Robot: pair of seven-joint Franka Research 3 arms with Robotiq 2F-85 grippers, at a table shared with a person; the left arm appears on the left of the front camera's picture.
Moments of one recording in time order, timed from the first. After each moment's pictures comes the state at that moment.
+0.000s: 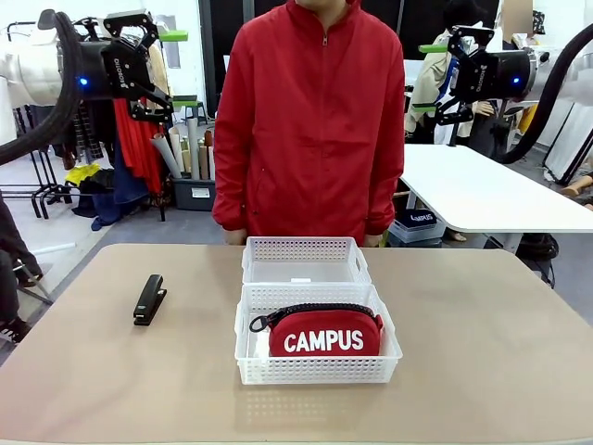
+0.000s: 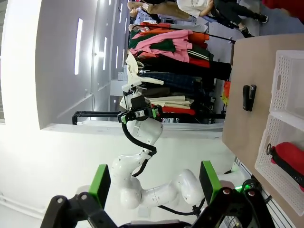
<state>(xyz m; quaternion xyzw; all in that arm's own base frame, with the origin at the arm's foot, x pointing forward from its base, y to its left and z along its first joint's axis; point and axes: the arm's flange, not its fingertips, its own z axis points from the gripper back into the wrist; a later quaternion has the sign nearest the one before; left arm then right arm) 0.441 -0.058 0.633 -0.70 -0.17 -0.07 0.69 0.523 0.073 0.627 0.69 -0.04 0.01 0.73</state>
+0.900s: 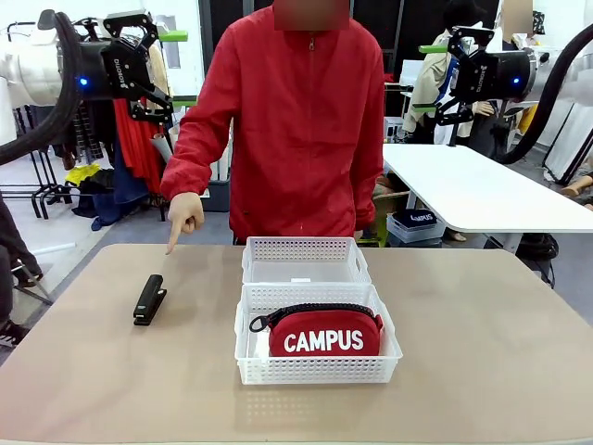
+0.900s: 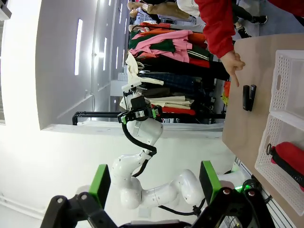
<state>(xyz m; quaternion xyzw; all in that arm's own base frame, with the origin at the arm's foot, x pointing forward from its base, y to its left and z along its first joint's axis) 0.441 -0.058 0.633 -0.70 -0.17 -0.07 0.69 0.523 0.072 0.627 0.69 -0.04 0.01 0.73</state>
